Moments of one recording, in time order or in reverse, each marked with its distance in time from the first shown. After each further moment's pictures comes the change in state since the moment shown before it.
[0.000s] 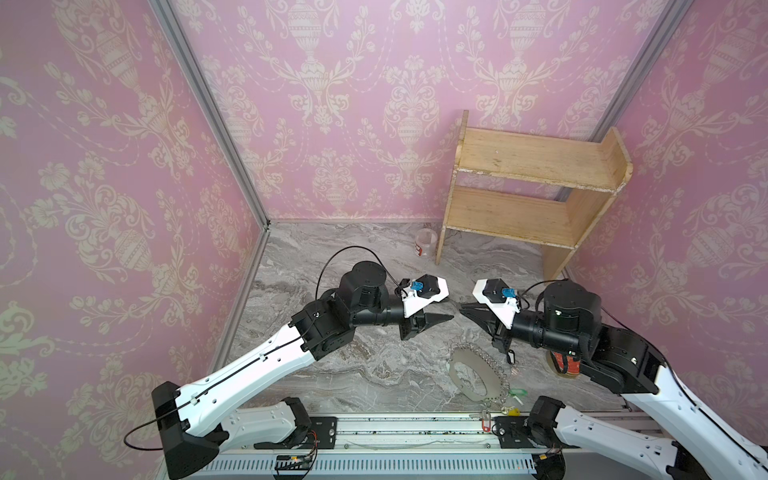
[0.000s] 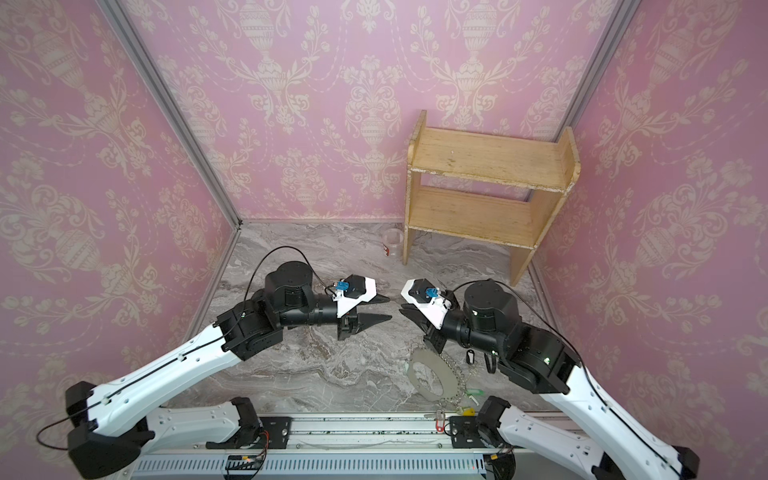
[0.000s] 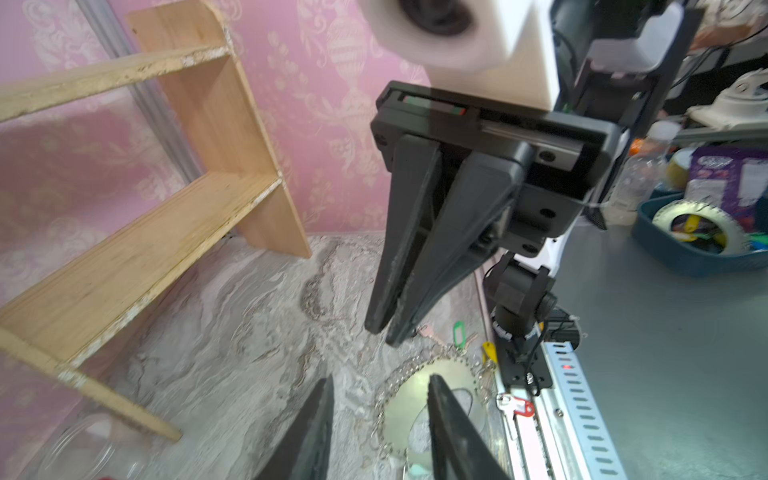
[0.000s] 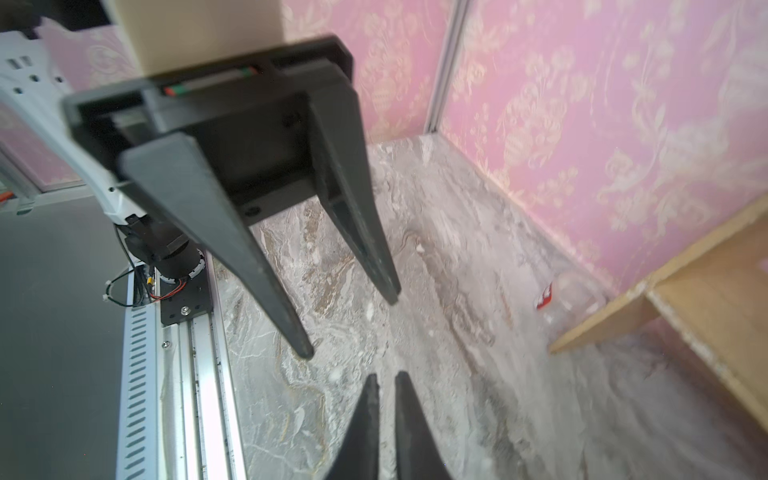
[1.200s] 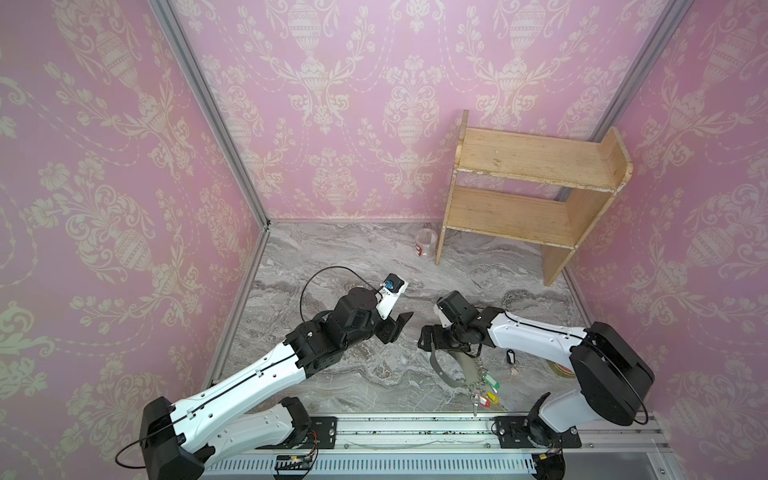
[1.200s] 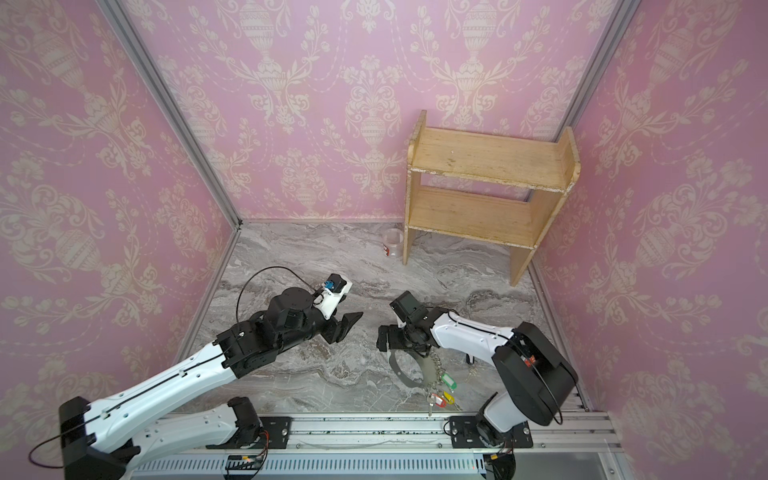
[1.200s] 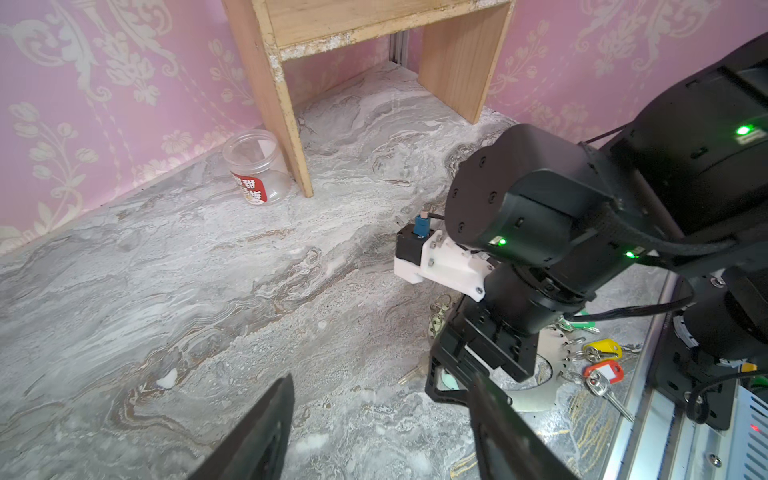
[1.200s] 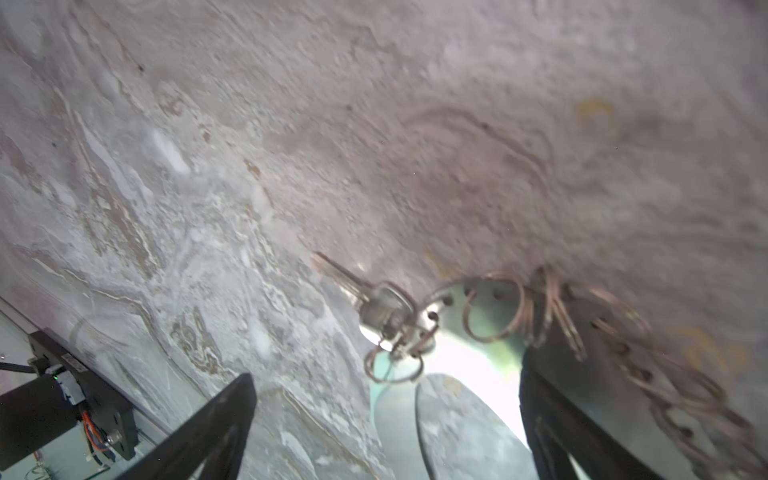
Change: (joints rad) left arm 0.050 -0.146 -0.265 -0.082 -0.500 -0.287; right arm -0.103 0.769 -0.257 0.312 -0.126 0.812
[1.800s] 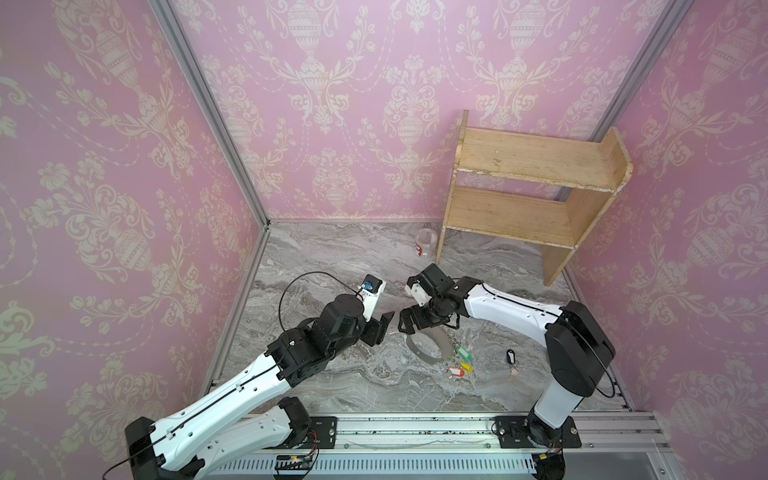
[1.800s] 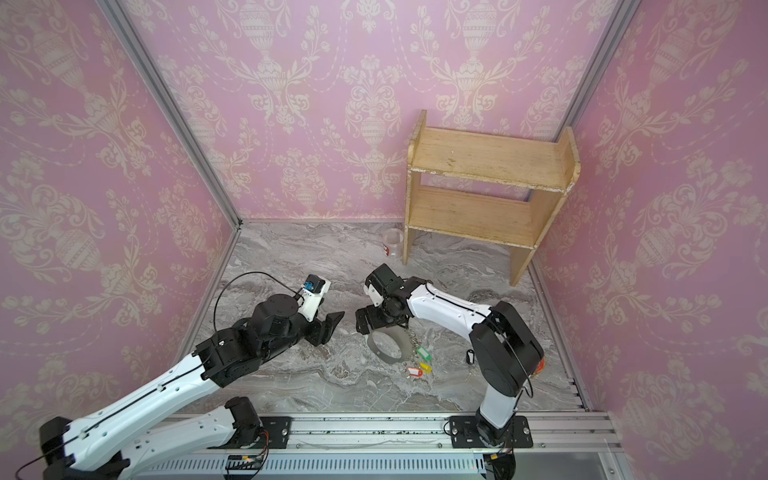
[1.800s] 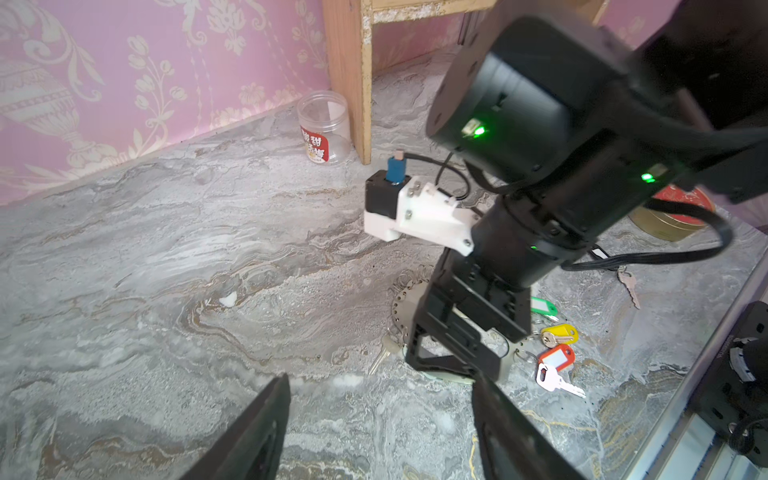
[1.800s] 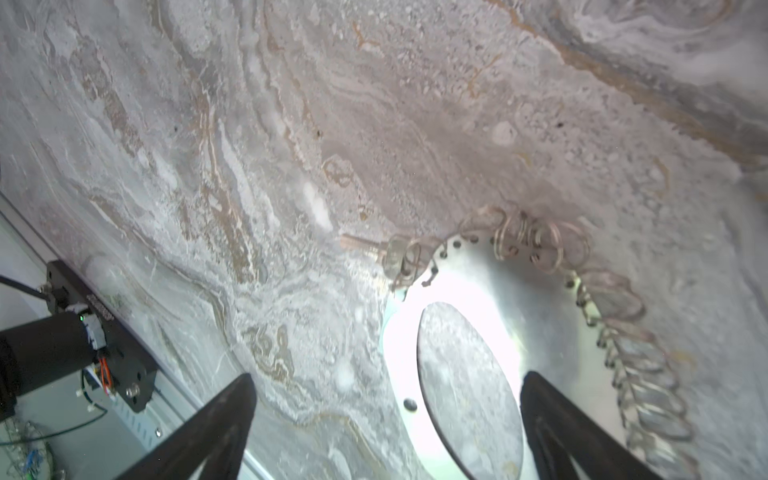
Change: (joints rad) left arm 0.012 -0.111 -0.019 -0.153 -0.147 -0.129; right arm 0.027 0.114 0.346 -0.261 -0.026 -0.309
